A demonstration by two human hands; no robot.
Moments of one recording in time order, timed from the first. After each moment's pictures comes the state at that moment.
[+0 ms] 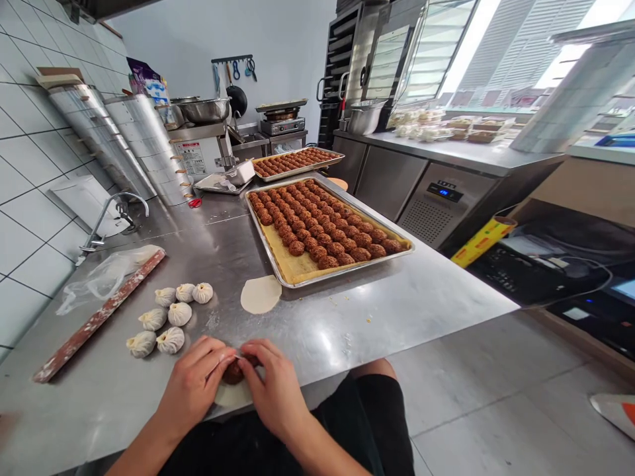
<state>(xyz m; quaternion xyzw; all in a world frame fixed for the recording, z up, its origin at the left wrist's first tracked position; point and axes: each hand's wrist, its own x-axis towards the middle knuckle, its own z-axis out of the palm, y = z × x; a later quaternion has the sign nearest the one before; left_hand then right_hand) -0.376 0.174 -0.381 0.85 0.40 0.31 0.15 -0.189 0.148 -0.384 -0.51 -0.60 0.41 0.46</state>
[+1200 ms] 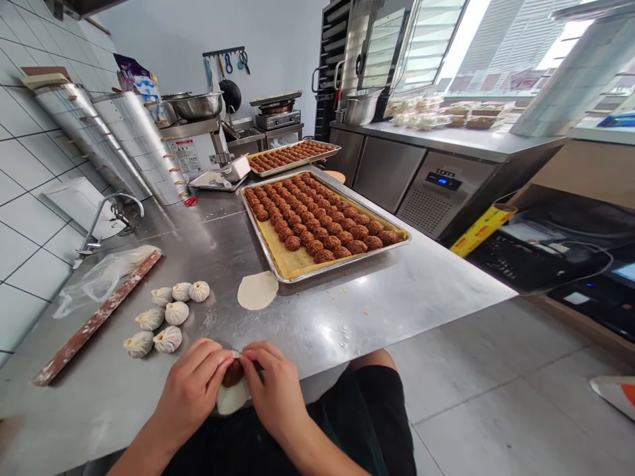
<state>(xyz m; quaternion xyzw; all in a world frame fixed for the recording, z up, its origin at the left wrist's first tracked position) -0.370 0.165 -0.372 0.88 0.37 0.30 0.07 -0.187 0.135 -0.390 -0.54 -0.59 0.36 0.48</state>
